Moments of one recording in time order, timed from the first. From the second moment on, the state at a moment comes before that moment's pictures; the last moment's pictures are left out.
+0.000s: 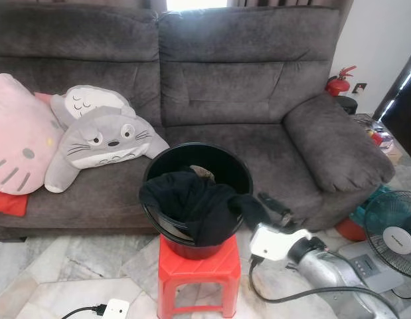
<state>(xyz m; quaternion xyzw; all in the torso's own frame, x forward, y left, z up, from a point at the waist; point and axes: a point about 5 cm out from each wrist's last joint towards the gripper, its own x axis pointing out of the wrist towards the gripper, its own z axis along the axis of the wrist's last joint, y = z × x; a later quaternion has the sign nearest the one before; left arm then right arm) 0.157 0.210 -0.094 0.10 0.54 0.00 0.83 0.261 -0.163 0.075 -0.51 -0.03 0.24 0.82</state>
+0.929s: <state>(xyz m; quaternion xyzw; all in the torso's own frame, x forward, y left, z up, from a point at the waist) 0.157 0.210 -0.094 0.10 0.54 0.00 0.83 0.272 -0.167 0.080 -0.52 -0.03 0.22 0.83</state>
